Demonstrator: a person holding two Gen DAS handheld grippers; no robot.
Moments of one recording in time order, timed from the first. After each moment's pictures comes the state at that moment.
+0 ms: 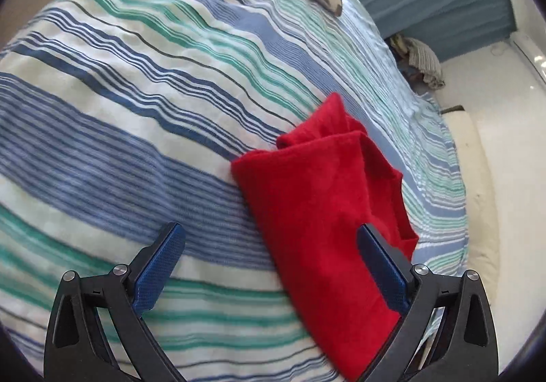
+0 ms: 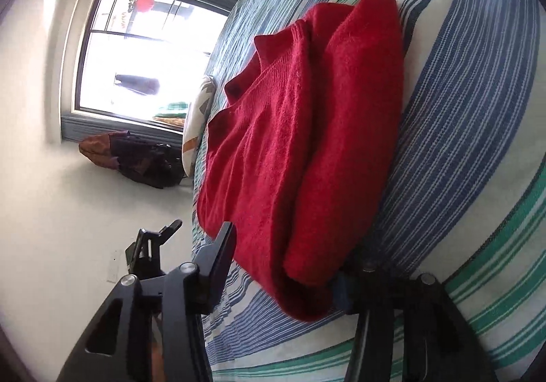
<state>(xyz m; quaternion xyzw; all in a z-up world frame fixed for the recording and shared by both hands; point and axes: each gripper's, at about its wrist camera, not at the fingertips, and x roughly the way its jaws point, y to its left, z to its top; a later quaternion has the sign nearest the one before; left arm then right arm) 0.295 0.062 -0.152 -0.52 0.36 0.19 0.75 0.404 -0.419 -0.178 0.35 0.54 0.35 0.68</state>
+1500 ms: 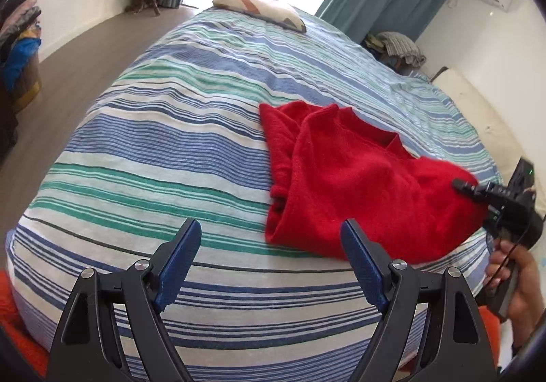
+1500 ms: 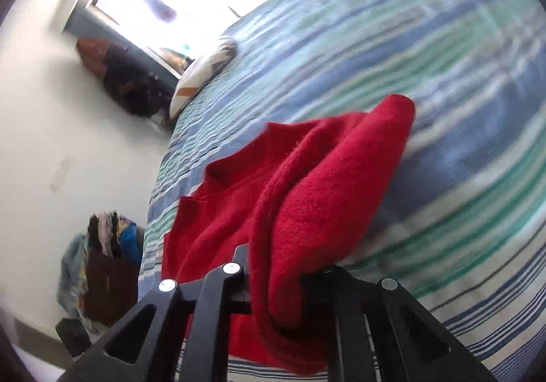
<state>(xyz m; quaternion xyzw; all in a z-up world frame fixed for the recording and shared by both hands) 0.044 -0.138 -0.101 -0.33 0.33 0.25 0.85 0.393 -0.371 -0.069 0.08 0.50 0.42 0.75</state>
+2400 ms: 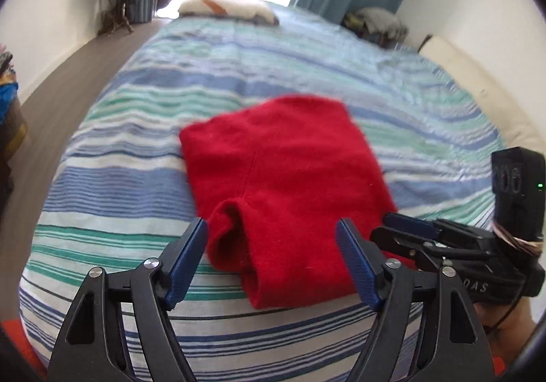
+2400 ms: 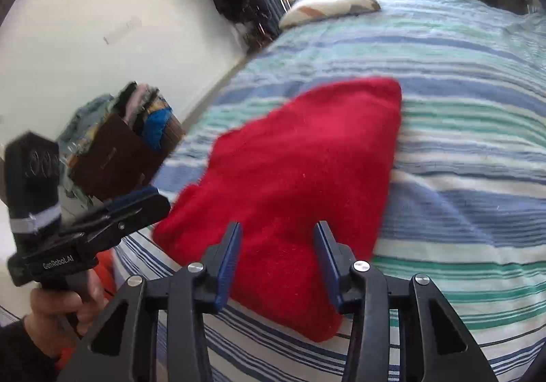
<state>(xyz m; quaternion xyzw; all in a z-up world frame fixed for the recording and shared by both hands) 0.114 -0.136 -0.113 -0.26 0.41 0.23 0.85 0.260 -0.296 -0.116 -0.13 0.47 0.55 0.68</state>
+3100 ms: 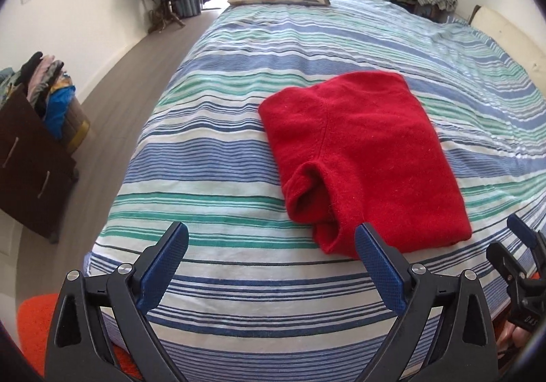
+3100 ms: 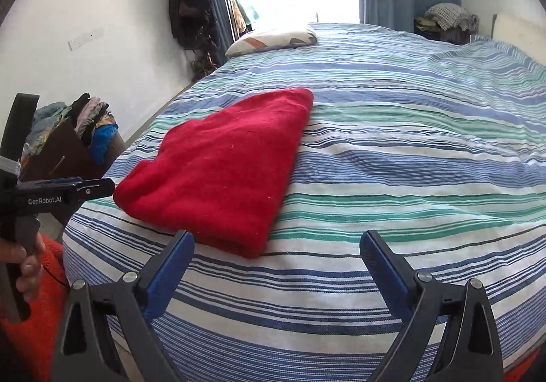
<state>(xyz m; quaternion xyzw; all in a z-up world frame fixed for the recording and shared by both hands) 0.069 -0.152 -0.084 -0.20 0.43 0.34 0.81 0.236 -0.398 -0.090 -0.12 0.37 0.47 0.79</state>
